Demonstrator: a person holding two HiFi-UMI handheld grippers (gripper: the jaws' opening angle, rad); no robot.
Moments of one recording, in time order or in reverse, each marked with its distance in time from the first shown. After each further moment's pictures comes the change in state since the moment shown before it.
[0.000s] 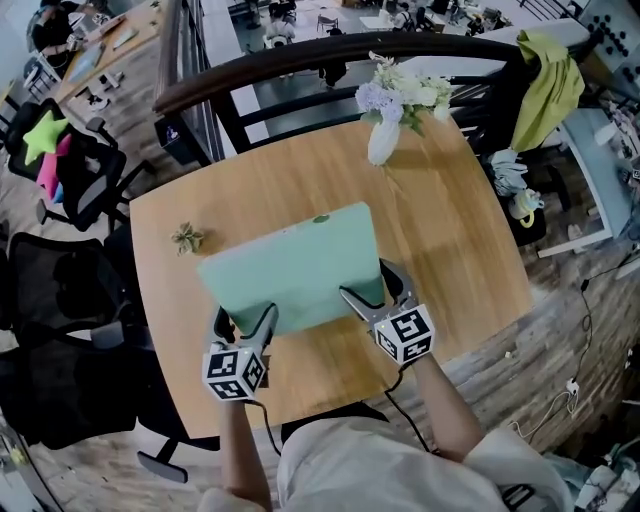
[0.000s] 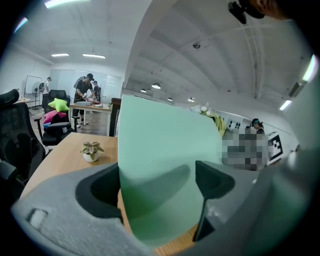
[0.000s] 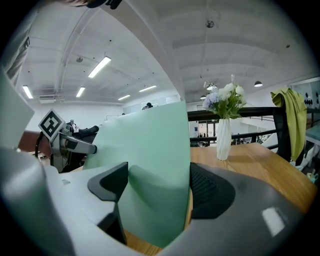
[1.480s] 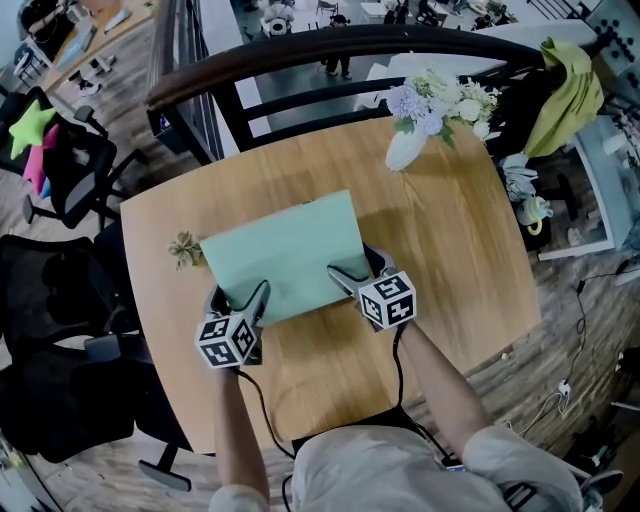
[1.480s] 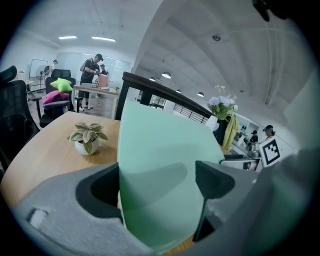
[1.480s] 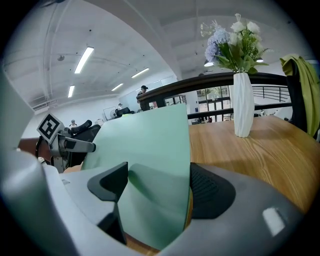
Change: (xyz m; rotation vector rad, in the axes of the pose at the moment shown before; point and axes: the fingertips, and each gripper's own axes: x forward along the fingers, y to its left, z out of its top) left arm 0.109 0.091 -0.018 -0.125 0.118 0.014; right arm 0.144 -0.033 -0.049 0.126 0.202 0.043
